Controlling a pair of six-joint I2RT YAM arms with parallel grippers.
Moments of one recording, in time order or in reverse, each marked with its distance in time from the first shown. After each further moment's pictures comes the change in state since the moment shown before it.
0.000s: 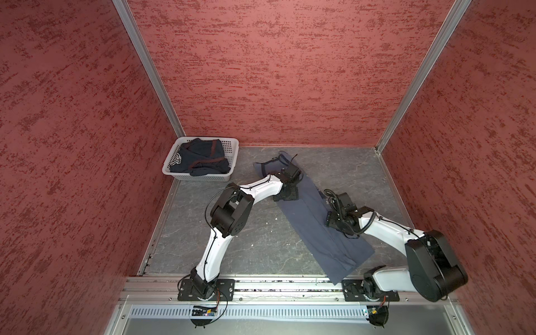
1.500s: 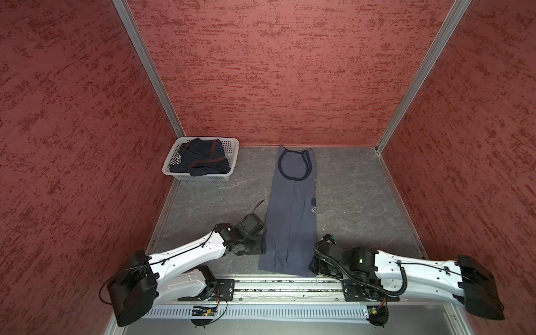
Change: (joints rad) left arm -0.216 -1.104 -1.150 -0.003 0.118 -0.236; right arm 0.798 -0.411 -0.237 -0.071 -0.095 0.634
